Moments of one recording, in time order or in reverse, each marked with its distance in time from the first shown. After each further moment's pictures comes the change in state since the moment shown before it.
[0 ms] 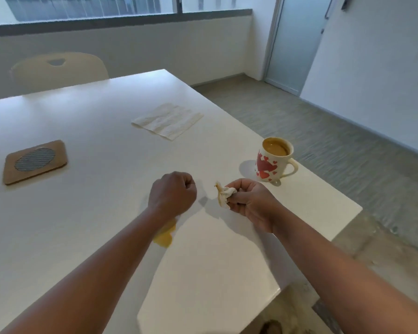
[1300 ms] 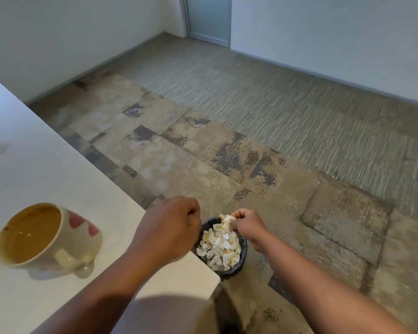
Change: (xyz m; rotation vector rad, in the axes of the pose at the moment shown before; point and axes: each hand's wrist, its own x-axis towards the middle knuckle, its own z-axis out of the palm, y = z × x) left_hand 0.095 0.306 0.260 0.120 -0.318 0.453; right_hand 0.059 0.078 -0.443 -0.320 0.628 0.446
